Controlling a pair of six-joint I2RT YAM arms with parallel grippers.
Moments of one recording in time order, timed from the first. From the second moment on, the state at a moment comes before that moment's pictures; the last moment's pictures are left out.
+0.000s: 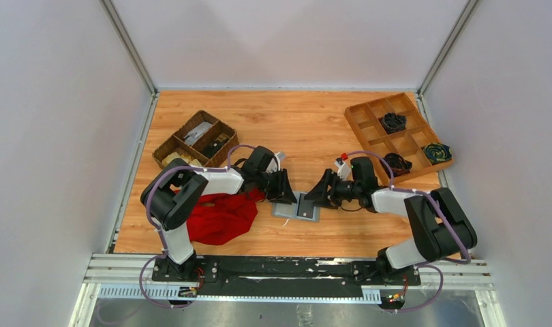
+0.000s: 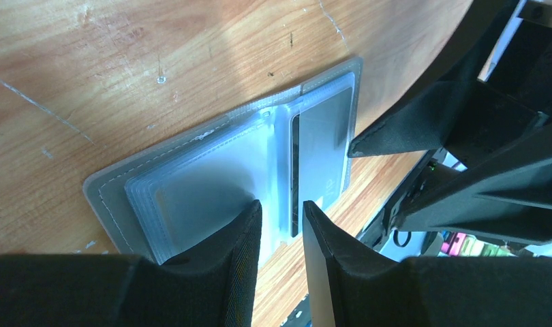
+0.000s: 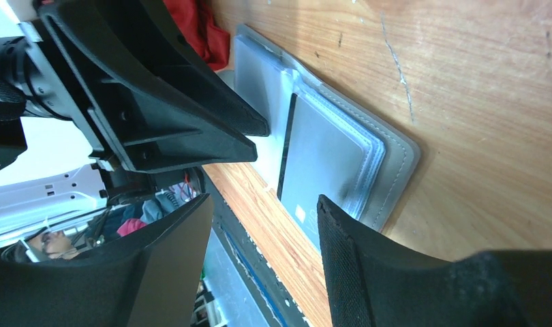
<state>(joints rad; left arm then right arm) -0.68 1.79 0.85 0.09 0.53 -0.79 0.32 1.47 0.43 0.29 -0.80 0.80</state>
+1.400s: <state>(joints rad) -0.71 1.82 0.87 0.10 0.55 -0.77 0.32 1.44 0.42 0.27 -0.75 0.79</state>
